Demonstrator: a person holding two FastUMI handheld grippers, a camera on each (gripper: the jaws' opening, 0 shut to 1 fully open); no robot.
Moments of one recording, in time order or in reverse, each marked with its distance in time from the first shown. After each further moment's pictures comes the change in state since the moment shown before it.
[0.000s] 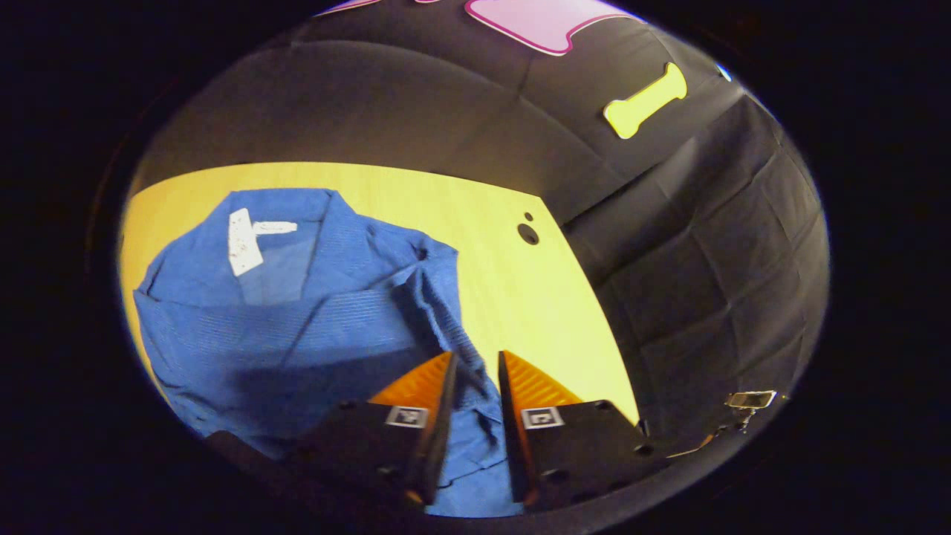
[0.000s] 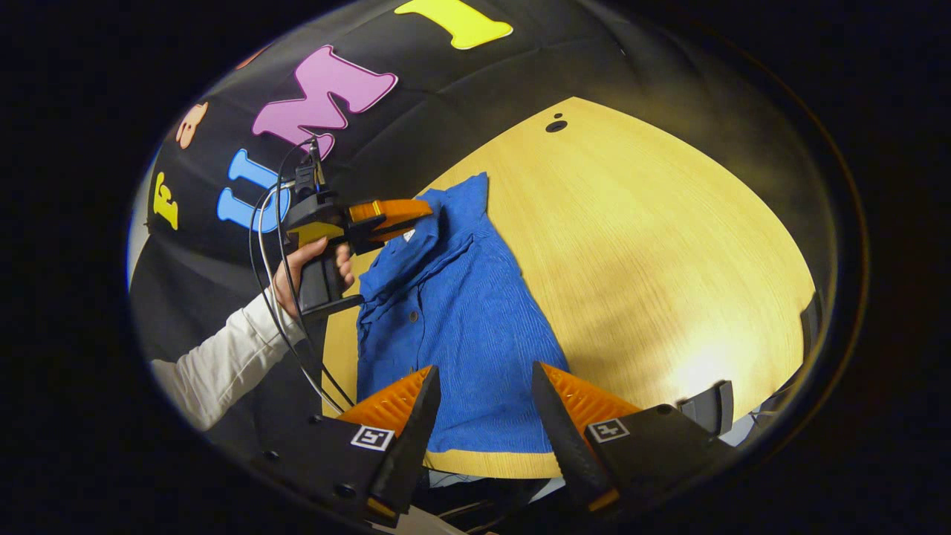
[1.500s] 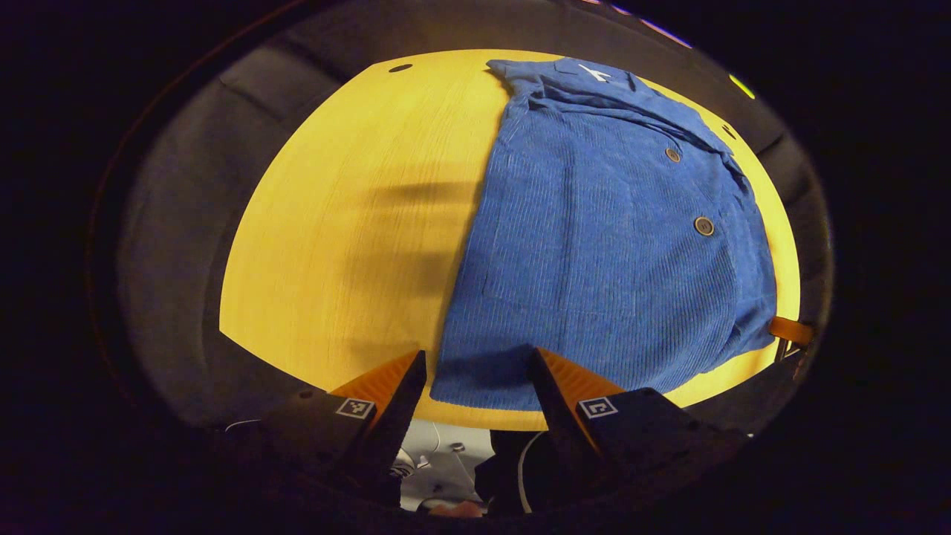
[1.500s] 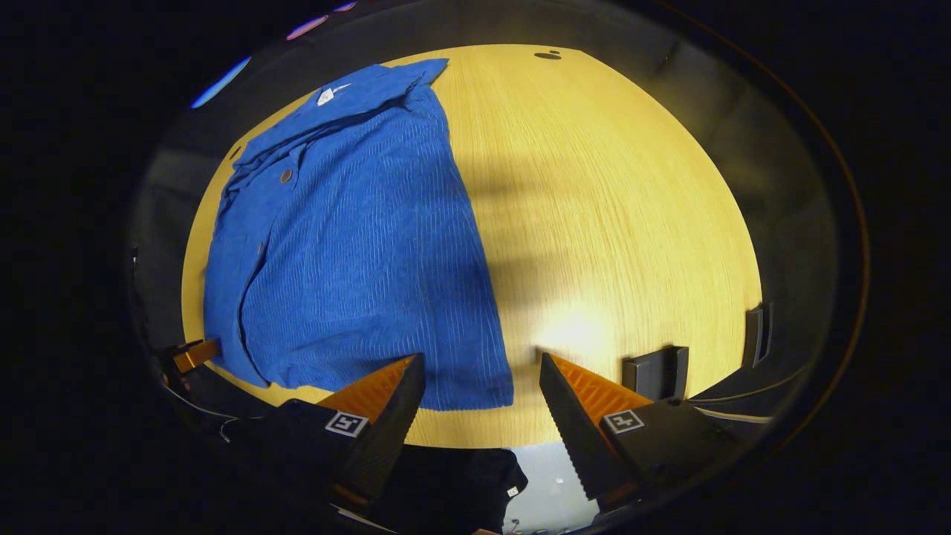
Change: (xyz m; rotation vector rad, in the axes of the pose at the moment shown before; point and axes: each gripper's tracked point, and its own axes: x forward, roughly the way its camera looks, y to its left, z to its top) left arm -0.265 0.201 -0.386 -0.243 0.260 0.789; right arm 0.027 -0.099 -0.104 -0.278 0.342 -0.512
